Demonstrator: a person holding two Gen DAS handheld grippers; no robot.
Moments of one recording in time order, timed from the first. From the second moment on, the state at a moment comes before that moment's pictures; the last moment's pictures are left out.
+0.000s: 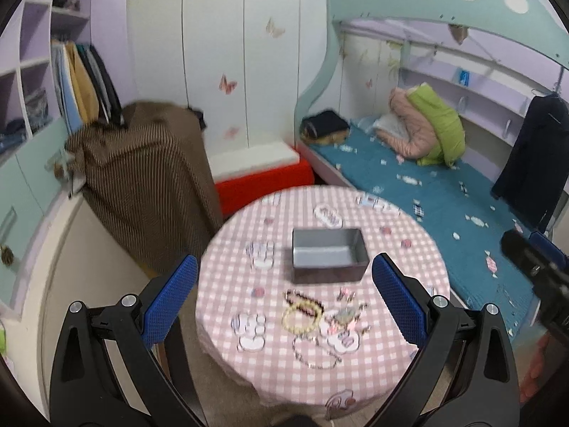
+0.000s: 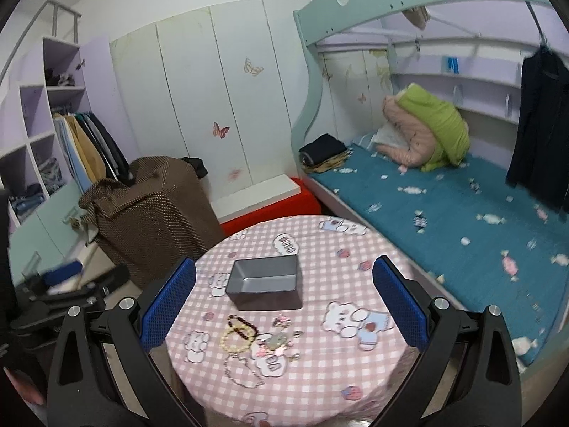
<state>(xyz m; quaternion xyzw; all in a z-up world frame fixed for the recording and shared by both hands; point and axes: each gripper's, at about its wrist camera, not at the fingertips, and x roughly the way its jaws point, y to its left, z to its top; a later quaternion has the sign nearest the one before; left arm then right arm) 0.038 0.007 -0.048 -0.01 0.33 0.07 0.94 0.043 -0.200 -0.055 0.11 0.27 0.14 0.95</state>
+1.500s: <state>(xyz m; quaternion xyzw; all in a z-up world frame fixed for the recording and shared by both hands) 0.219 0.056 -0.311 0.04 0.65 -0.10 0.75 0.165 -0.091 -0.218 -0.01 0.52 0.05 0.85</state>
